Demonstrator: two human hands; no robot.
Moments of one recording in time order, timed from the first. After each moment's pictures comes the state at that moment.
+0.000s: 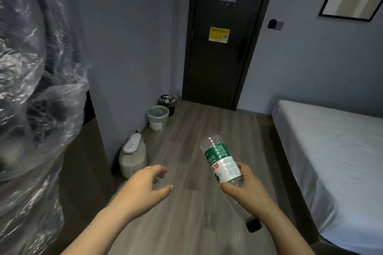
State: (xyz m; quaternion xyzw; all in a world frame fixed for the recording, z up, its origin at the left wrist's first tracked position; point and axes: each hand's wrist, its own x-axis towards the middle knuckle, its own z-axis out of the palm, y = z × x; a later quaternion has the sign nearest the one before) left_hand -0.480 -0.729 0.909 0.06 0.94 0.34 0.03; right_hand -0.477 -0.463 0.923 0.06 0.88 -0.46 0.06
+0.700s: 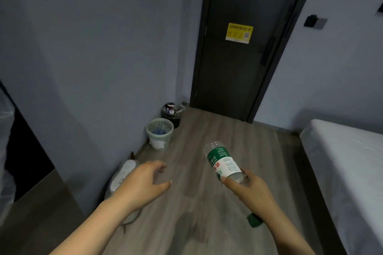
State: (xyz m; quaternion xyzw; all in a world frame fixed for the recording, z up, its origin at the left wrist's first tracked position) left_hand -0.916 -0.773 0.892 0.03 0.95 0.32 0.04; right_hand -0.922 -0.493 0.897 0.10 0.89 -0.45 0.06
